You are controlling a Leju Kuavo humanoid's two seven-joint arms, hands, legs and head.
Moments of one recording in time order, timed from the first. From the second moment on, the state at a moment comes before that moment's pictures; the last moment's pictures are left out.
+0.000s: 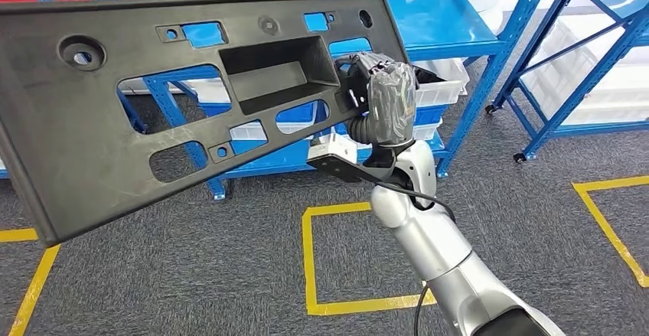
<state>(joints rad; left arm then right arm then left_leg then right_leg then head) -0.07 -0.13 0.56 -0.18 -0.19 0.24 -0.22 -0.68 0.04 0.55 -1.33 0.70 -0.63 -0.27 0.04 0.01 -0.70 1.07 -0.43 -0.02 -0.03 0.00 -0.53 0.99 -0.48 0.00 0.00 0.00</state>
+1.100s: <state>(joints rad) -0.12 -0.13 0.55 -0.18 -0.21 0.25 -0.19 -0.57 0.01 0.43 -1.43 0.78 -0.53 -0.22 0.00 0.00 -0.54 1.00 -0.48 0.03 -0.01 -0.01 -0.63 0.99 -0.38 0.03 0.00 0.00</state>
